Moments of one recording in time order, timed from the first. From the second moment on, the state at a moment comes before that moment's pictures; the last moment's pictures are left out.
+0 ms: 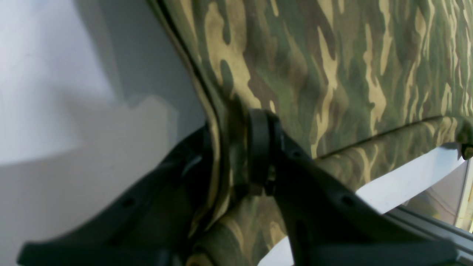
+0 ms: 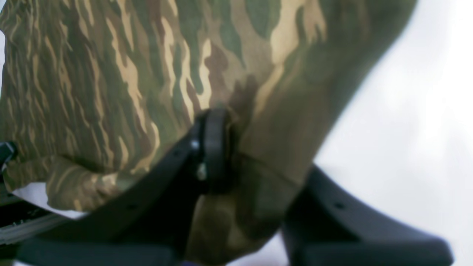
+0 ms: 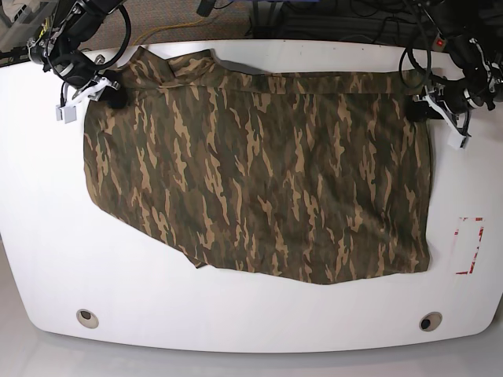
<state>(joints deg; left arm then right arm) 8.8 -16.7 -40.0 79.3 -46.5 -43.2 76.3 -9.8 4.7 53.9 86.2 48.7 41.0 -78.8</state>
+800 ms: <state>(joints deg) 11.0 -16.4 -44.0 85.7 -43.3 -42.8 79.1 -10.6 4.8 53.7 86.2 48.7 40.9 -75.9</state>
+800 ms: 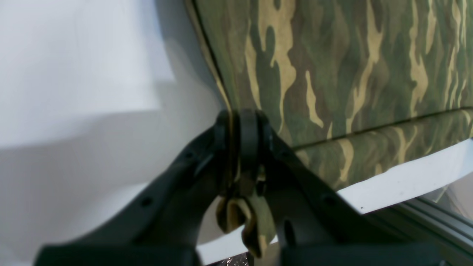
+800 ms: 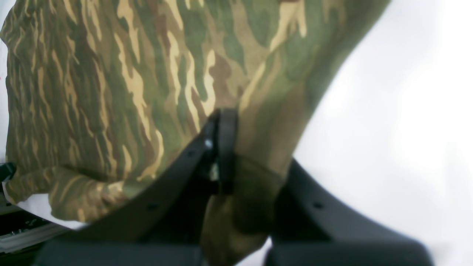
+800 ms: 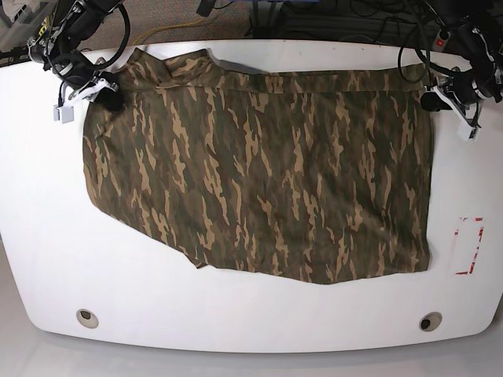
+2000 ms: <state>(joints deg) 11.6 -17.3 -41.0 90.5 -42.5 -42.8 79.5 -17.0 5.8 53.5 88.8 48.6 40.9 -73.6</state>
